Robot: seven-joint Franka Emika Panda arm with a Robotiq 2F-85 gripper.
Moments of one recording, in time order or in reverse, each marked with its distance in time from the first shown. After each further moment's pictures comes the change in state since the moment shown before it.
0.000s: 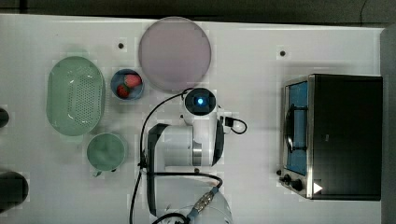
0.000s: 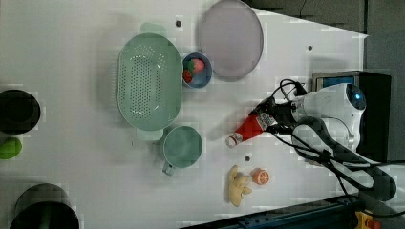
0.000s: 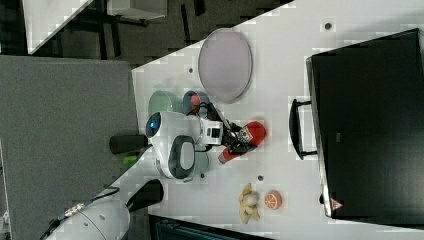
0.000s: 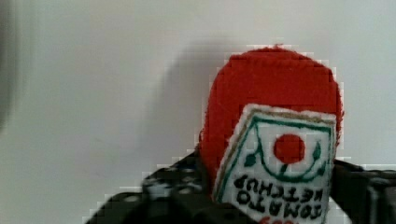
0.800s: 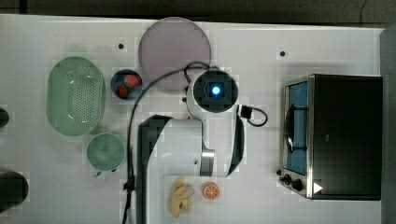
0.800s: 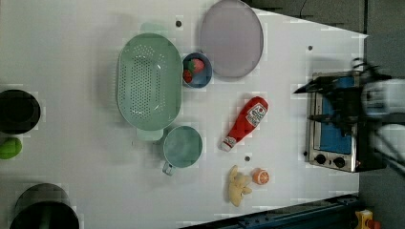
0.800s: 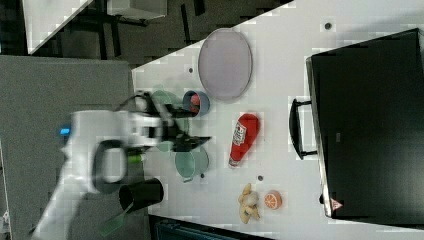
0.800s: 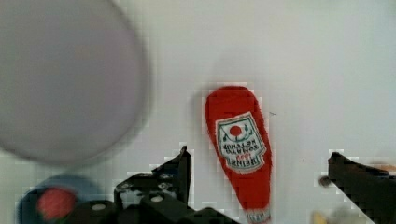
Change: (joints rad) arm 0.010 -0.377 -0.033 0.135 0.006 -0.359 0.026
